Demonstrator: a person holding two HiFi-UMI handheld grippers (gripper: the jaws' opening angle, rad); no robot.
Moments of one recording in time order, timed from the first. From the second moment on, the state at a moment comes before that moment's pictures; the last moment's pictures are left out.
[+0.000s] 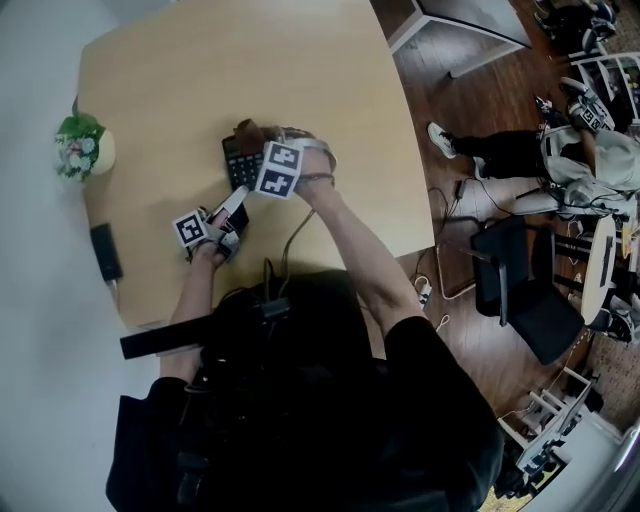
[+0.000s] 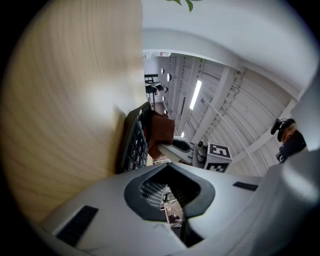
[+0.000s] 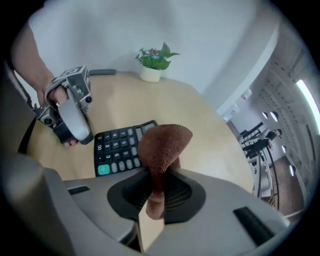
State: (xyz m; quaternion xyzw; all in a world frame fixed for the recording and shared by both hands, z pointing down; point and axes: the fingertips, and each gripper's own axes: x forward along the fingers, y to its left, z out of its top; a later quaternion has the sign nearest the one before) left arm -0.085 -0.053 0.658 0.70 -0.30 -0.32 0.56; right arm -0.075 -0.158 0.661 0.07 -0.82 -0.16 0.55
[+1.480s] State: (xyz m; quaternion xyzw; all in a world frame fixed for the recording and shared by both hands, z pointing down) left arm -0.073 -0.052 0.665 0.68 -0.28 -0.32 0.59; right arm -0.033 -0.133 0.687 0.19 -0.84 0.37 0.35
